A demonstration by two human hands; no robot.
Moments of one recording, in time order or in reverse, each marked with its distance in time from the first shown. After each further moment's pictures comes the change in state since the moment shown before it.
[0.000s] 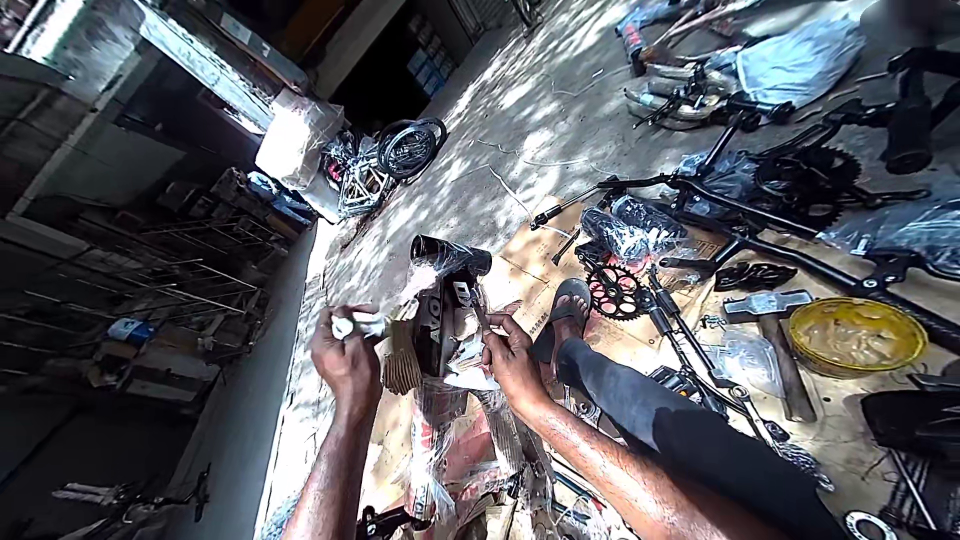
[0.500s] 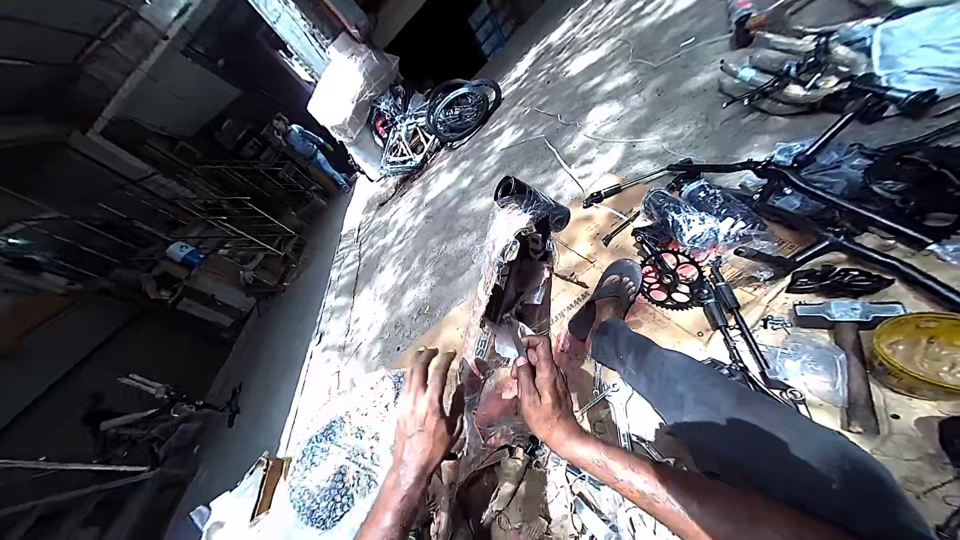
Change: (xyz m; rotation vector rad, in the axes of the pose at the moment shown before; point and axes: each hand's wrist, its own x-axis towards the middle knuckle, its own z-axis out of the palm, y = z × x) left_hand -0.151 -0.049 -0.100 0.913 -0.411 0.233; right_hand -0.079 0.056 0.033 -0.447 -0.099 -0.266
